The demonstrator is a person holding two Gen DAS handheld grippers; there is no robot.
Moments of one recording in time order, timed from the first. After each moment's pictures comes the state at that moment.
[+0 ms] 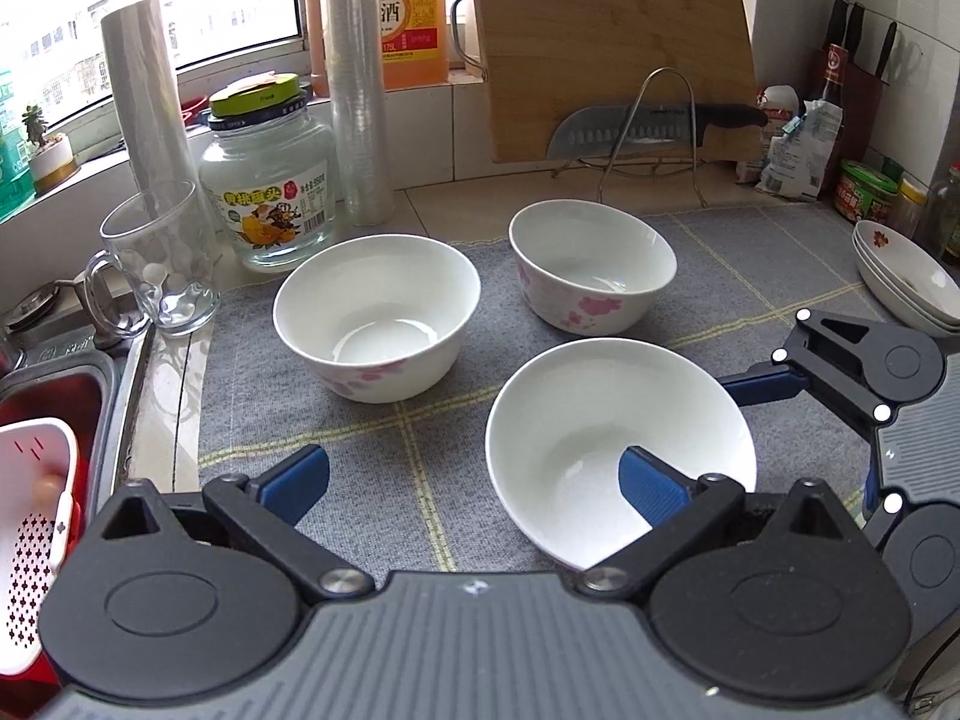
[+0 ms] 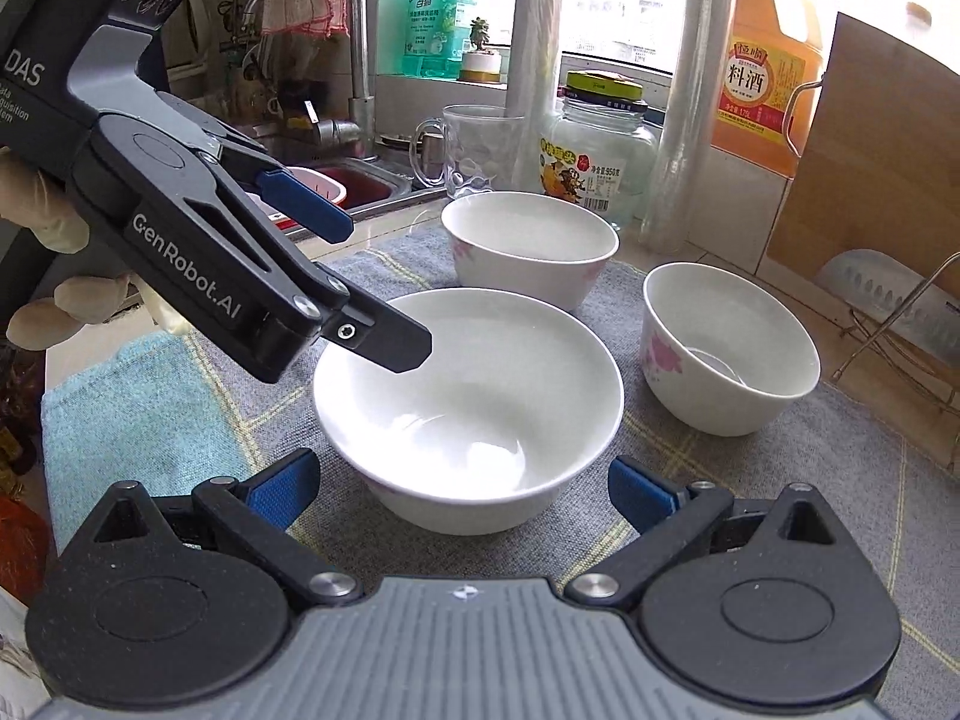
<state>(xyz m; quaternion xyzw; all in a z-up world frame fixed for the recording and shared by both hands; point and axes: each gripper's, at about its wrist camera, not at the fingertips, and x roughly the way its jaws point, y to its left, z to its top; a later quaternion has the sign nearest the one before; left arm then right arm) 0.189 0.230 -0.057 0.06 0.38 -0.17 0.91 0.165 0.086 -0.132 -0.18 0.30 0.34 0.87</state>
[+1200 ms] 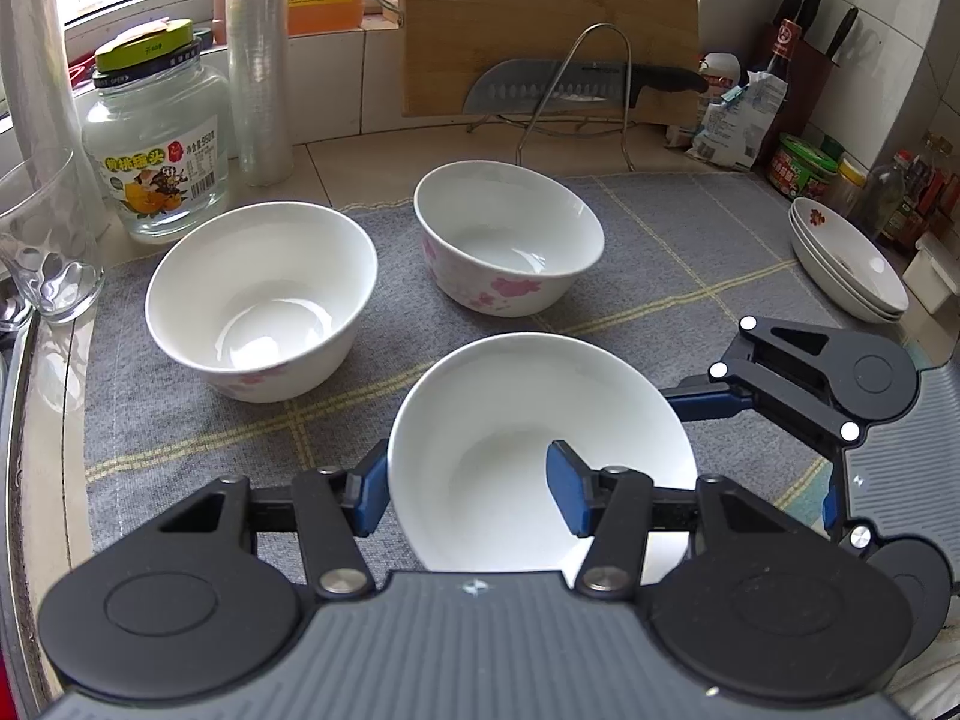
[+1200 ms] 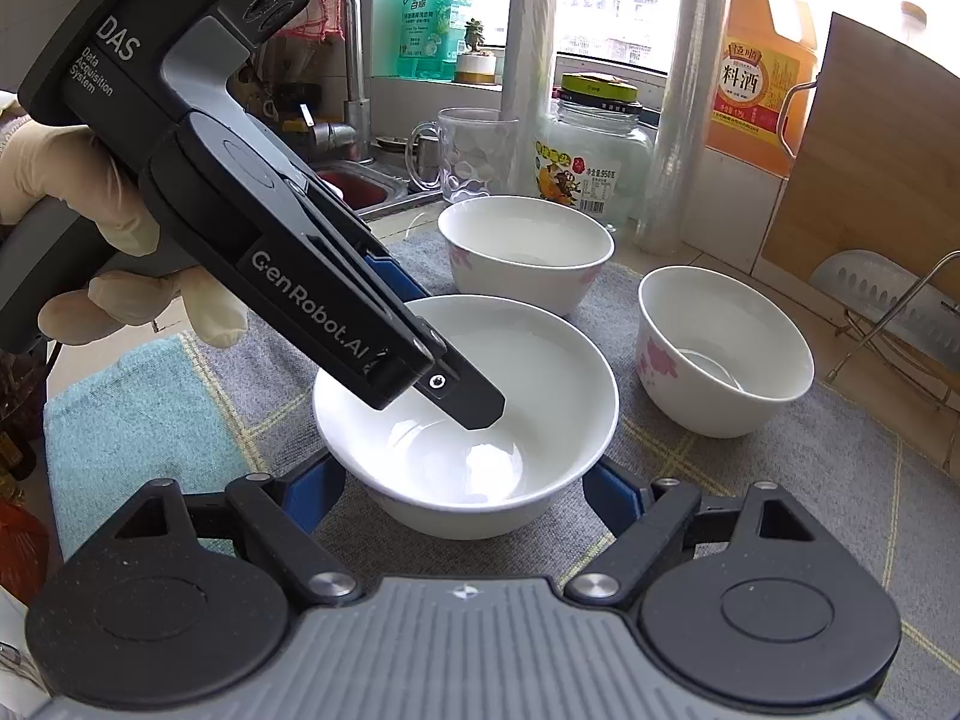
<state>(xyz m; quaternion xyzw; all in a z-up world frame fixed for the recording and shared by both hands) 0.216 0.212 -0.063 0.04 0.43 -0.25 0.87 0.166 0.086 -0.127 -0.18 0.31 0.33 0.87</state>
